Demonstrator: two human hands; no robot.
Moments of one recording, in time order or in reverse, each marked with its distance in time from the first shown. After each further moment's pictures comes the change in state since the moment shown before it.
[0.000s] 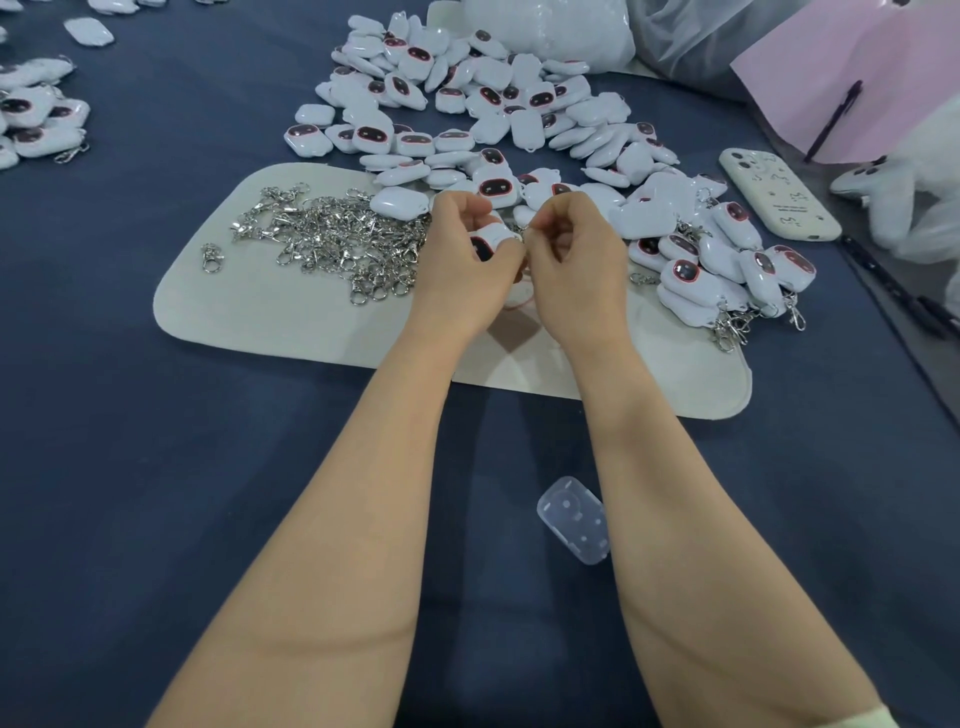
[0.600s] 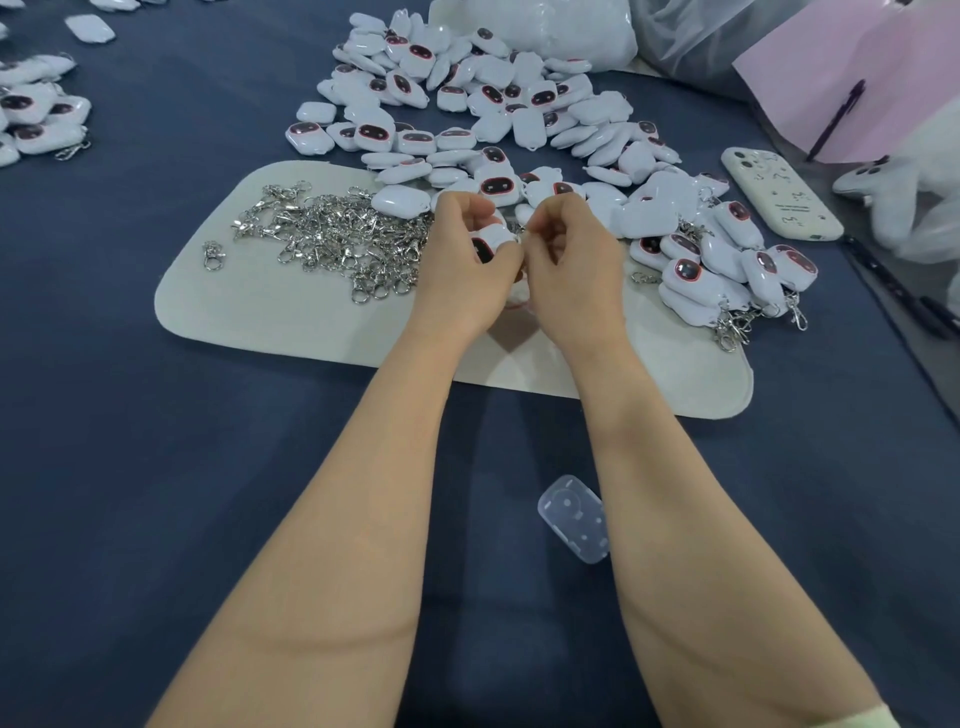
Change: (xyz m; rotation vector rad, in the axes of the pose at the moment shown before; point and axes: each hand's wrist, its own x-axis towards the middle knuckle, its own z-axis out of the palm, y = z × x) left_hand 0.000 -0.002 0.001 0.021 -0.010 0.022; right_hand -0.002 -0.001 0.001 -0.074 -0.030 -0.013
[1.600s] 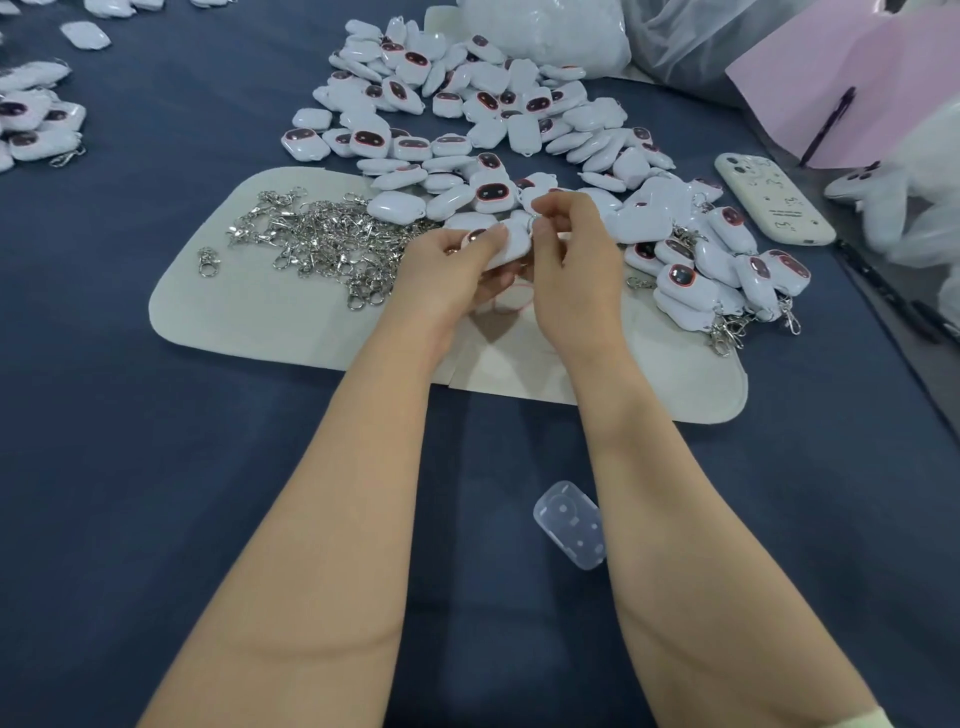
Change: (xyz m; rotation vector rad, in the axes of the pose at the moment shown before) left_hand 0.009 0.002 -0.006 -0.483 -0.064 -0.355; right_hand 0.001 -0.002 -0.003 0.087 0.049 0.026
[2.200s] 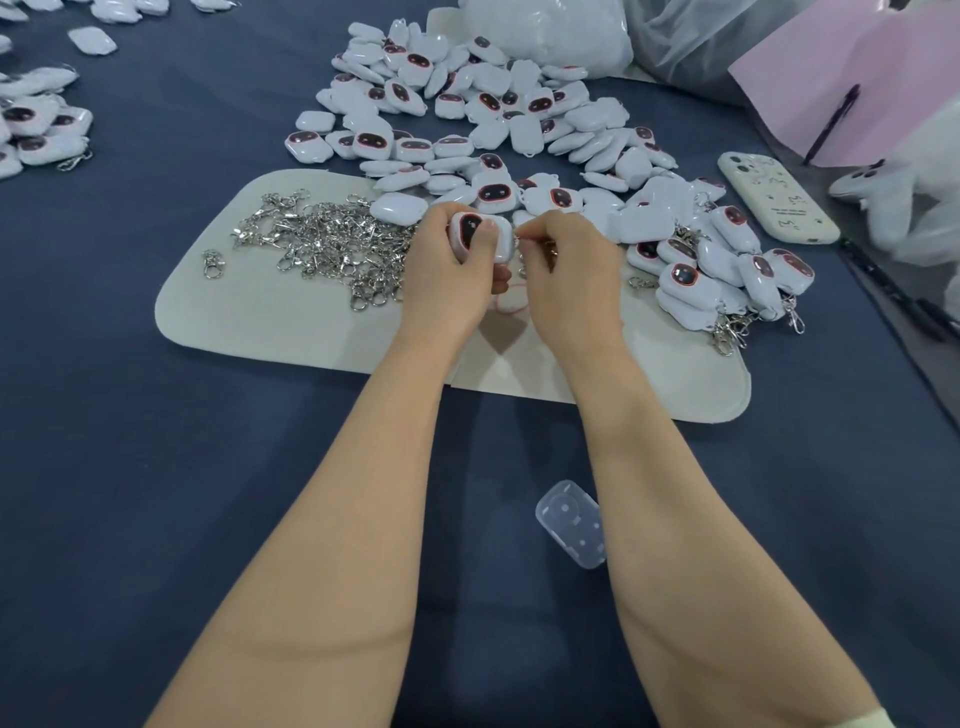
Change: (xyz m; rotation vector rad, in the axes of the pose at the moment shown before) left_hand -0.006 -0.004 0.001 0.318 0.115 0.304; right_hand -0.001 0.000 -0.001 -0.269 -0.068 -0.085
